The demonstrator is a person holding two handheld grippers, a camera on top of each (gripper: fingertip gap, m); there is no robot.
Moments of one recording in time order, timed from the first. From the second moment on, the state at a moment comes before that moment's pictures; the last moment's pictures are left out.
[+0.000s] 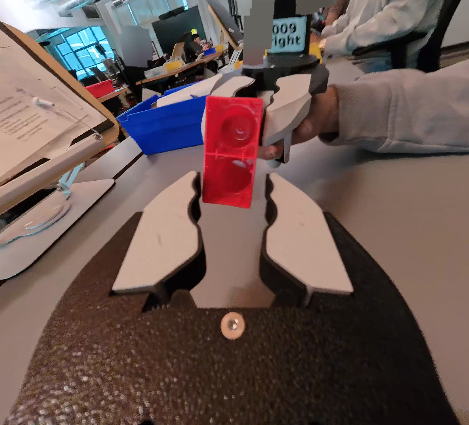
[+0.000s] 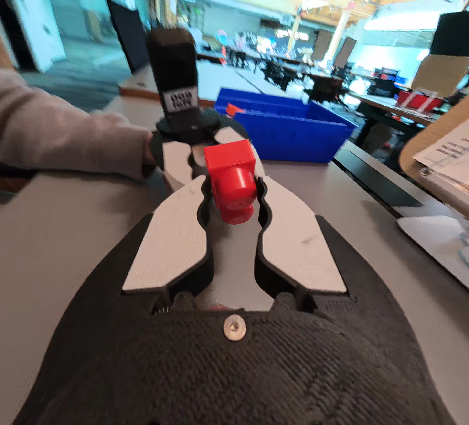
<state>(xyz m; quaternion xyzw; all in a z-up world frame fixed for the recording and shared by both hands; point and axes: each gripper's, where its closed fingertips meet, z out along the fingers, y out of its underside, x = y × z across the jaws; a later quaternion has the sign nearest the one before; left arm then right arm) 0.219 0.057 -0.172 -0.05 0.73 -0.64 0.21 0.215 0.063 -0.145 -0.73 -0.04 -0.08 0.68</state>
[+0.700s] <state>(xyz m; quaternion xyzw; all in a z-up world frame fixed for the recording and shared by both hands) 0.208 0.072 -0.113 -0.08 0.62 -0.77 0.14 0.216 0.072 -0.165 -0.76 -0.02 -0.09 0.64</state>
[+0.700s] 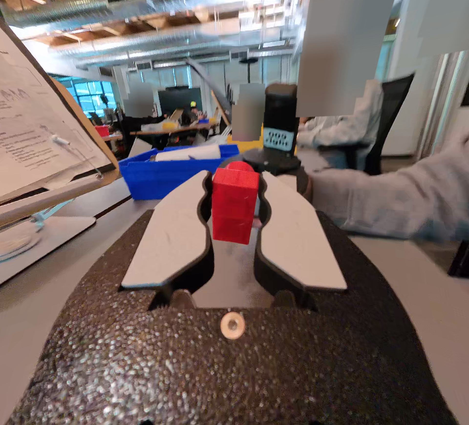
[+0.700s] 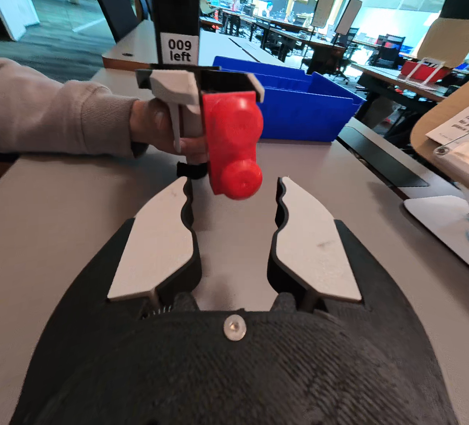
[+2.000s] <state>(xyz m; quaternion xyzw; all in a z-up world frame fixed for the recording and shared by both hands) 0.263 0.080 -0.145 -0.37 0.56 -0.74 0.07 0.275 0.067 -0.178 -0.76 0.09 -0.42 0.49</state>
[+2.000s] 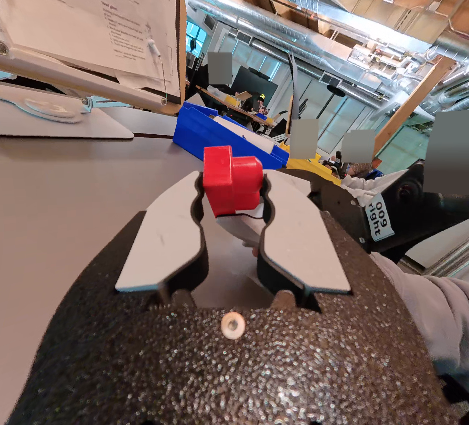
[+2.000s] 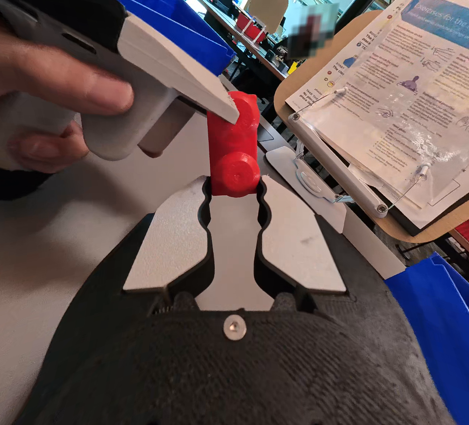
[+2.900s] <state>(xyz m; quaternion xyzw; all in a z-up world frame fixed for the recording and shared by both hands) 0.248 0.069 -0.151 -0.26 0.65 -0.71 0.08 0.271 0.064 -0.166 -0.73 0.18 -0.22 0.63</state>
